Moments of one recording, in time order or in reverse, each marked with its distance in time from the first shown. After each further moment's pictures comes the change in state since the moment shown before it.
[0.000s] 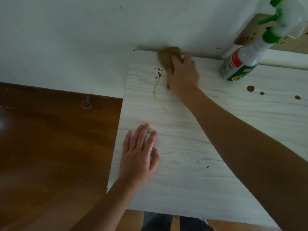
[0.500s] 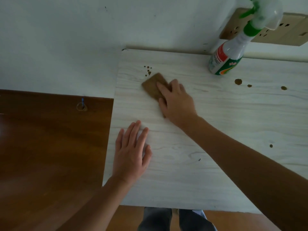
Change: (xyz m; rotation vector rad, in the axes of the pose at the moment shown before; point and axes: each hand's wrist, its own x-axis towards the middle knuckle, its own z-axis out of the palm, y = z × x) left_hand 0.000 -0.001 0.000 0.019 -0.008 0.009; right_hand -0.098 0.032 -0.005 0.032 -0.046 -0.298
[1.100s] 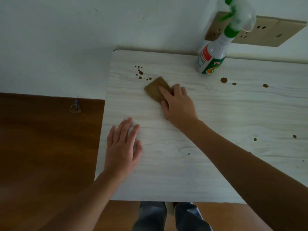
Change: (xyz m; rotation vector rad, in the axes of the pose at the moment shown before) left_hand 0.000 0.001 -0.002 -0.009 -0.034 -0.002; right_hand -0.030 0.028 -0.007 -0.029 0.016 0.041
